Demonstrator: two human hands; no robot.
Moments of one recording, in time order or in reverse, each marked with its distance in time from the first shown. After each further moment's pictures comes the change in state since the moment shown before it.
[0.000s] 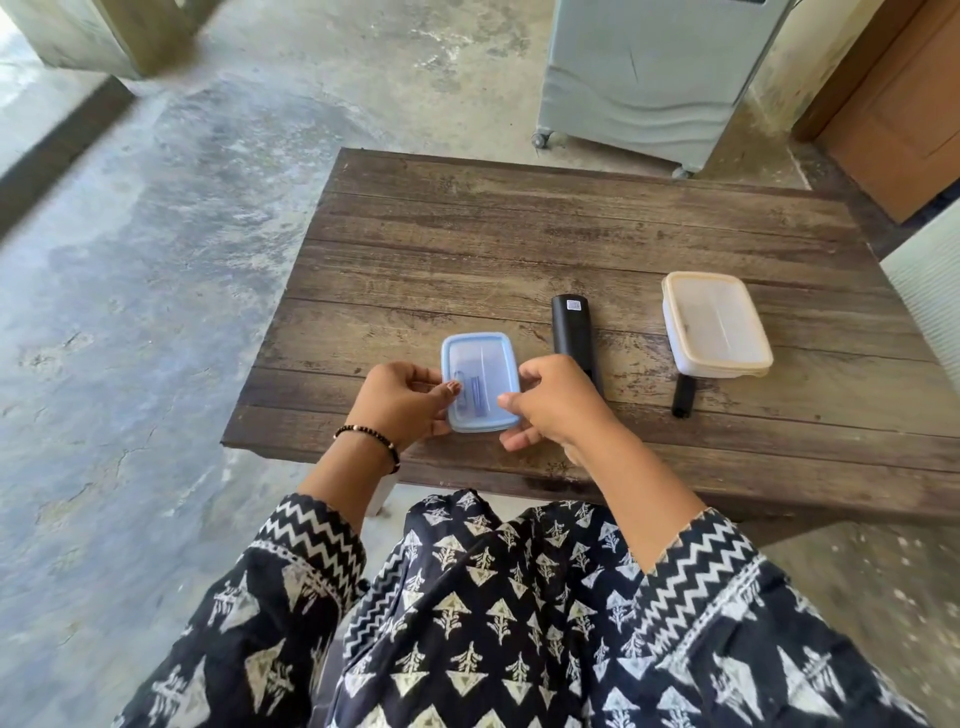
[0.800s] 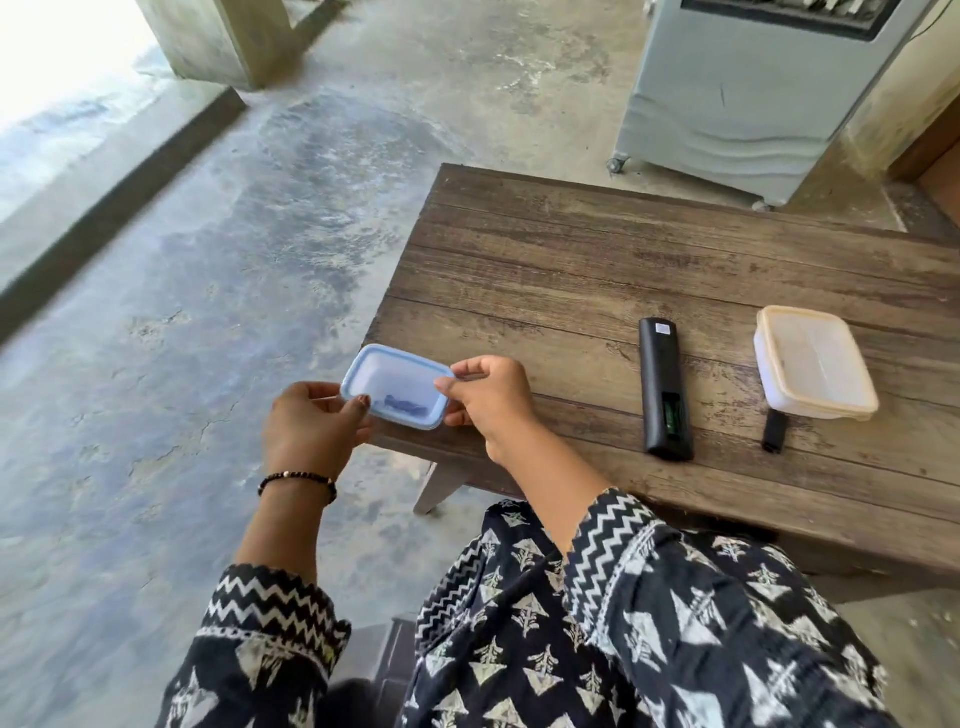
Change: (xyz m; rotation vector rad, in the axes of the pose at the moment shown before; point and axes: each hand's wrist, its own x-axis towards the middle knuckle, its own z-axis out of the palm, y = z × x) left_hand -0.032 -0.046 -0.125 -0.081 0.537 -0.010; right_hand 0.016 -0.043 0.125 0.327 -0.024 -0.055
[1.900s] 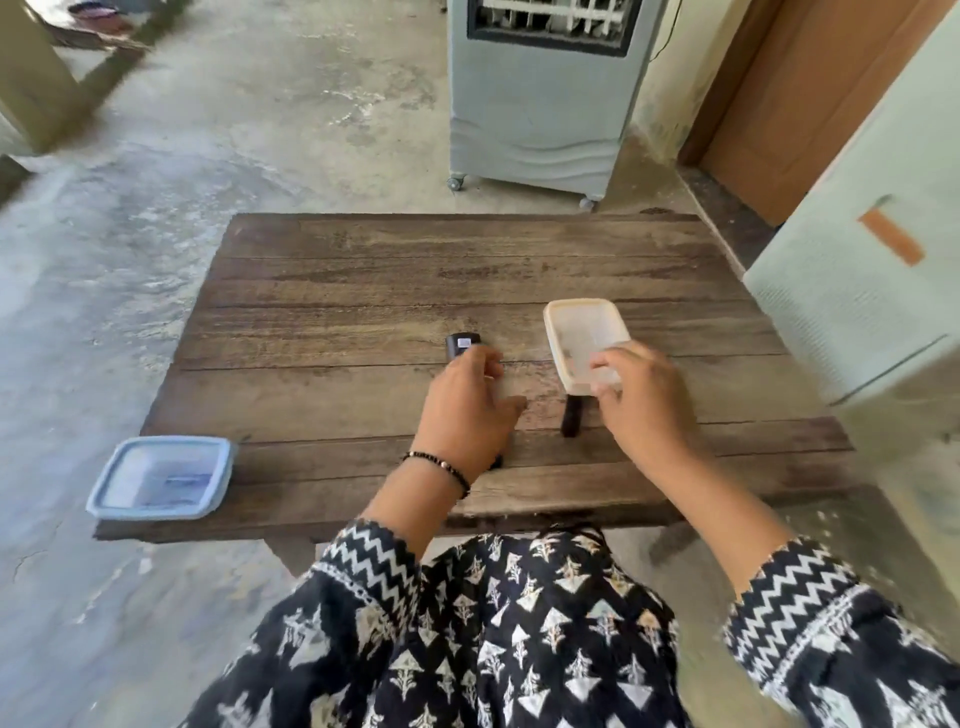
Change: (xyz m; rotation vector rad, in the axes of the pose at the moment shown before) left_hand -0.127 0.084 0.227 0.497 -0.571 0.684; right_hand -0.054 0.004 -0.289 -0.953 0.610 -0.404
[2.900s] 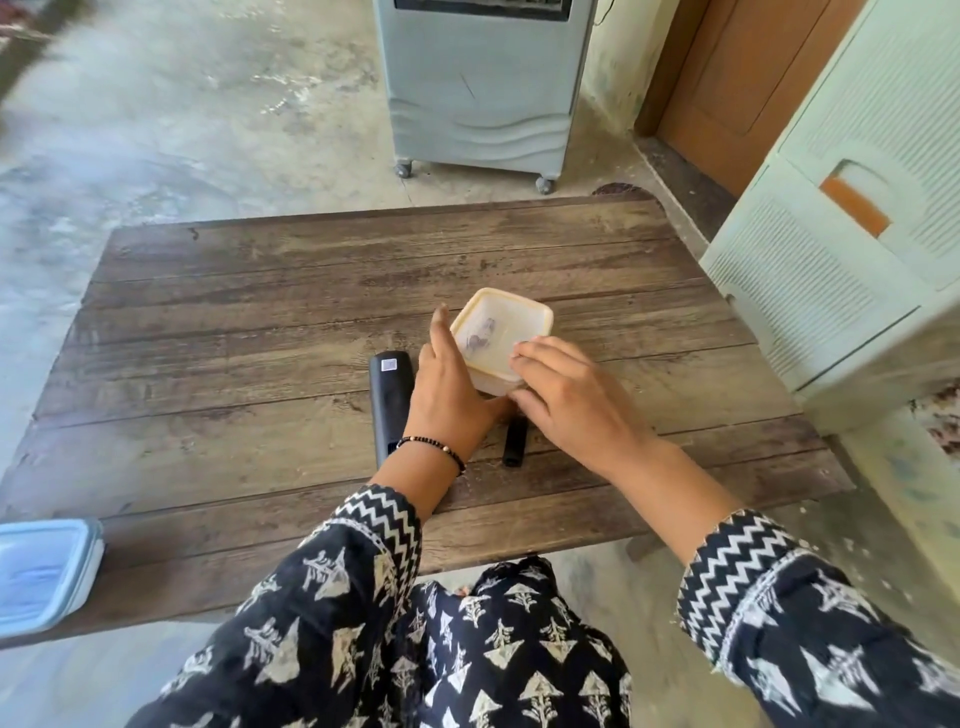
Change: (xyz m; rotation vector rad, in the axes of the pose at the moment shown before) left_hand 0.076 0.000 0.077 0.011 0.036 0.077; right_hand 0.040 0.044 0.024 -0.136 -0.051 -0.466
